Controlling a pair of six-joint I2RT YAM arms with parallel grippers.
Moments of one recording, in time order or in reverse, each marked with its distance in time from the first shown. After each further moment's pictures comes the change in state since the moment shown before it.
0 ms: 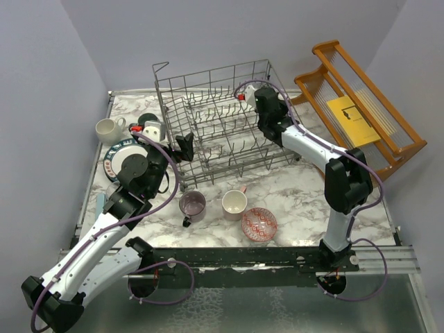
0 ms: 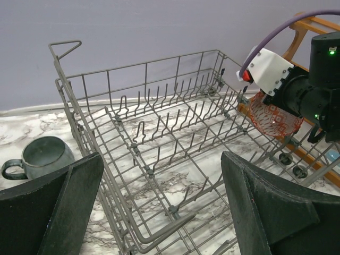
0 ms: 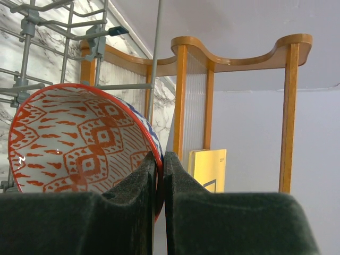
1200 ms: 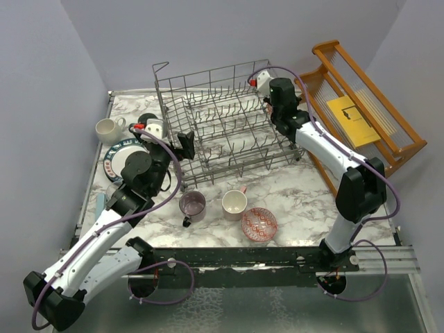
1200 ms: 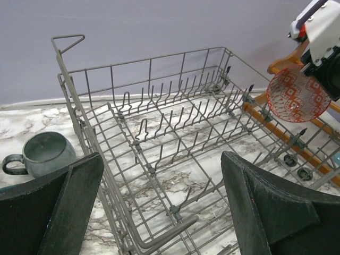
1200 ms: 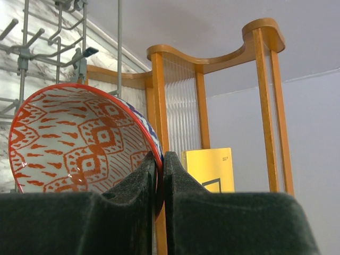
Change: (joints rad) left arm 0.000 0.033 0.006 0.004 -0.033 -0.010; right arm -0.048 -0.116 0.035 -0.067 -0.109 0.157
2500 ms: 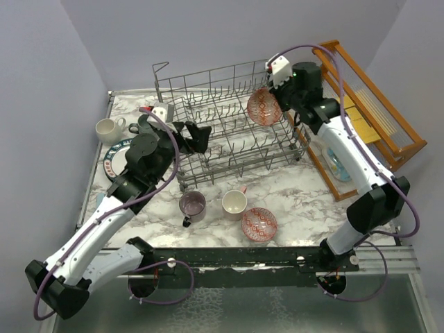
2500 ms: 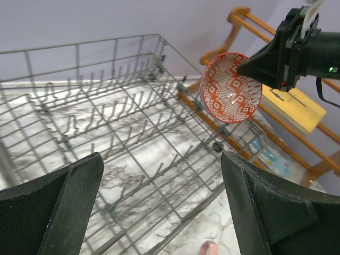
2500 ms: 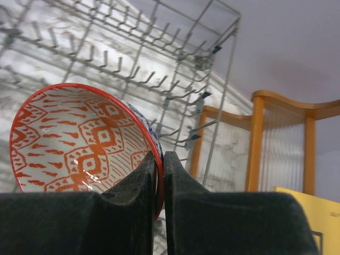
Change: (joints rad) left arm 0.000 0.163 0.197 -0.101 0.249 -0.239; right arm -0.113 -0.153 0.177 -0.425 -0.709 0.373
